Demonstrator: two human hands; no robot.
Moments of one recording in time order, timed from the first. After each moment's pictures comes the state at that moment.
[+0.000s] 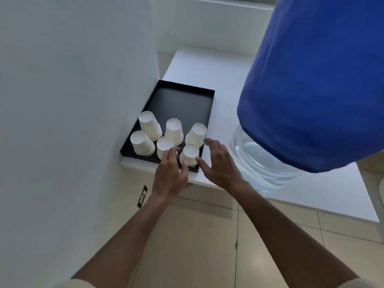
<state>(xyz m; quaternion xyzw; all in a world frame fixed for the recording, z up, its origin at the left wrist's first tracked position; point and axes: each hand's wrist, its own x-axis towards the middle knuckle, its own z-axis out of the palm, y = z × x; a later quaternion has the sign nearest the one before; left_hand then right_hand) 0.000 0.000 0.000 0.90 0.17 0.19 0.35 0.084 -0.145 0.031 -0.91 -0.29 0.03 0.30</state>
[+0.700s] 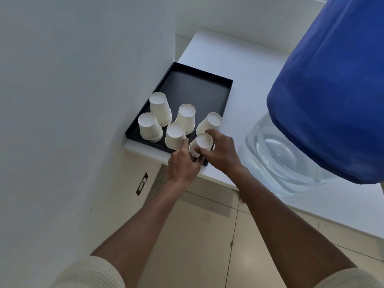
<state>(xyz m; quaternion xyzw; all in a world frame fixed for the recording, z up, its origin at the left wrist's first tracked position) 0.028 -0.004 -0.037 0.86 0.27 0.15 0.41 0.114 -0.105 0.001 -0.90 -0.24 0.07 0.35</state>
